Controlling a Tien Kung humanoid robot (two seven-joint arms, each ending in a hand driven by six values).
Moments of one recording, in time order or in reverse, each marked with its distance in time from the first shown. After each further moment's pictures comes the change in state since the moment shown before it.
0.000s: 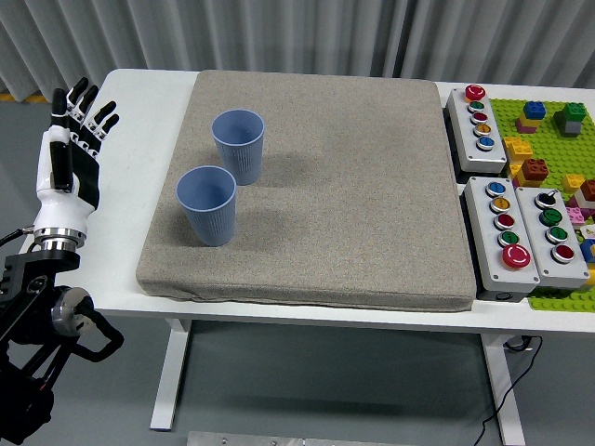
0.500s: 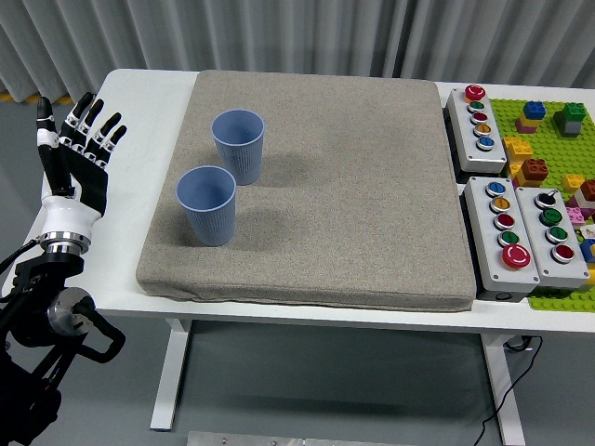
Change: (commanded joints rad) left arm -0.003 -0.013 -0.004 0.028 -0.101 -0.045 0.007; right arm 0.001 0.000 -0.001 0.000 0.004 -0.003 0.000
